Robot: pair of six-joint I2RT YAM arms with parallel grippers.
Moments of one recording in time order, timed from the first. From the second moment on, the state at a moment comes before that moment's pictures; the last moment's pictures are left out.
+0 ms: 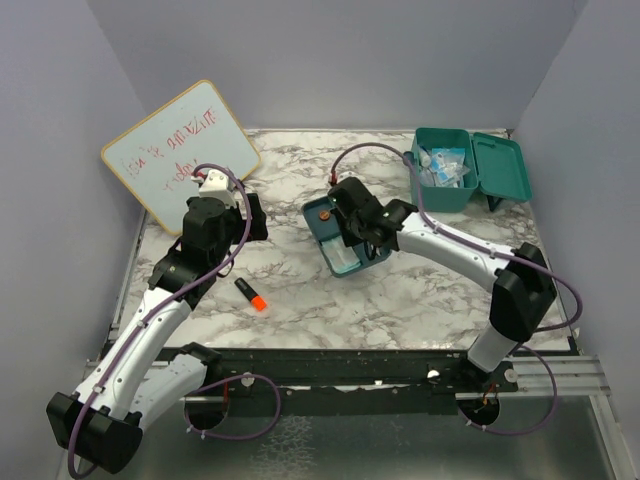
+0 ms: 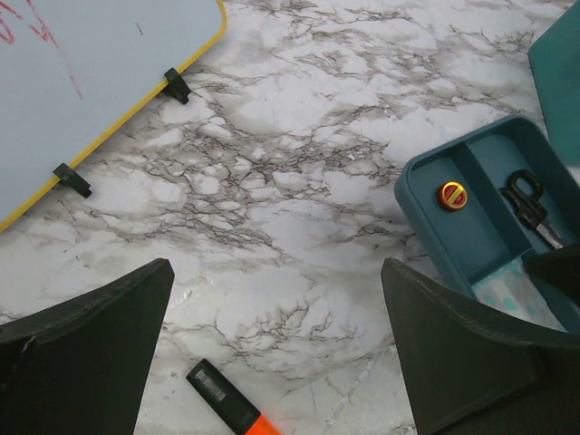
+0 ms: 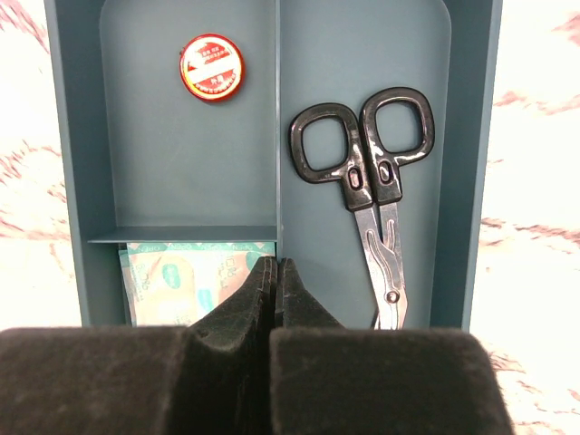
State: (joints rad) left arm -0.41 0.87 0.85 -0.35 -0.23 -0.29; right arm 0.83 1.69 1.34 -0.57 0.30 0.29
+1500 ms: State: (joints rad) left arm -0.41 0.87 0.84 -0.35 -0.20 -0.29; right arm 0.05 2.06 1.95 -0.67 0.16 0.01
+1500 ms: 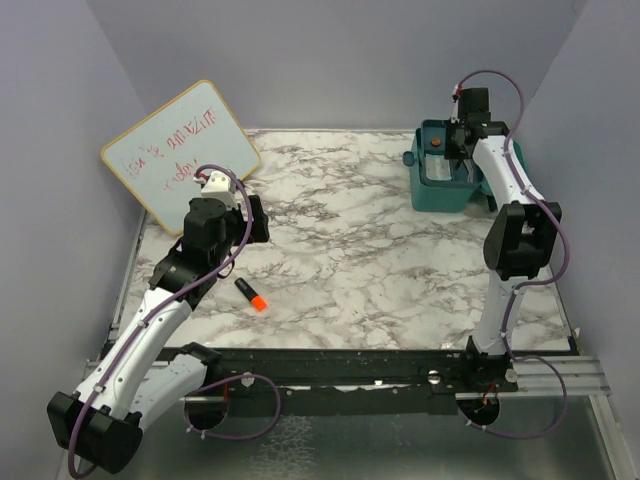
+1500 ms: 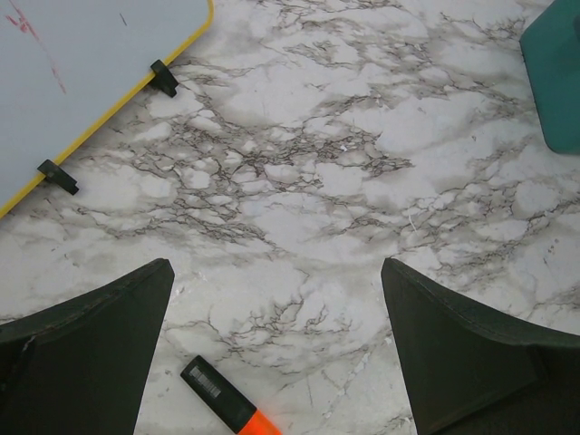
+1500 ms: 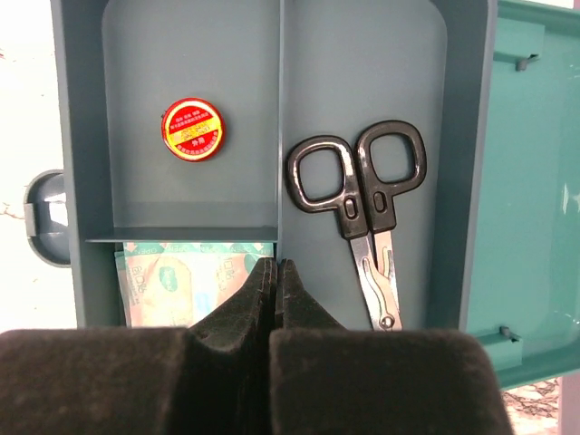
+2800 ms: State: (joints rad) left arm -0.41 0.89 0.84 -0.35 -0.20 -0.29; right arm 0.02 2.01 1.70 -0.40 -0.10 0.04
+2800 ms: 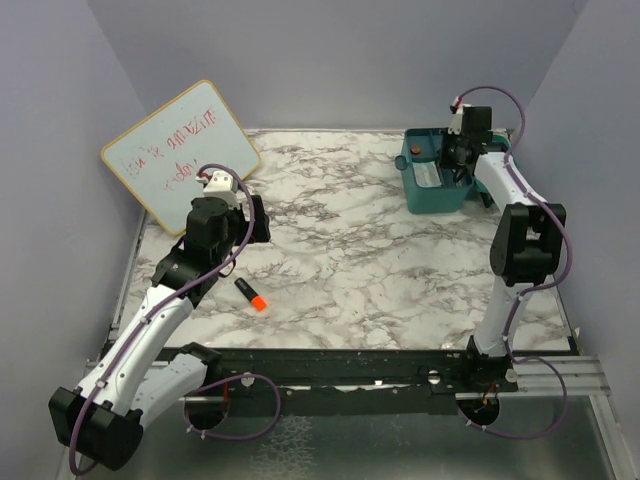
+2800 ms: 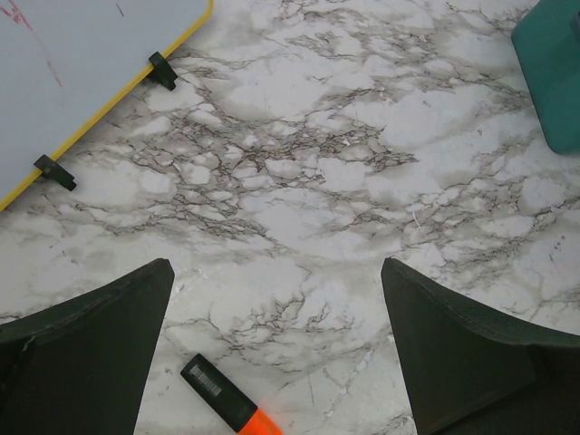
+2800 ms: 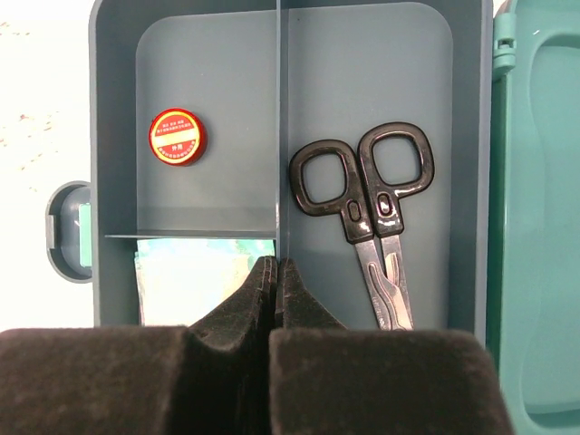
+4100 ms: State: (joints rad) left arm -0.41 1.03 0.84 -0.37 -0.09 -0.31; right arm 0.25 1.67 1.44 -0.54 -0.22 0.26
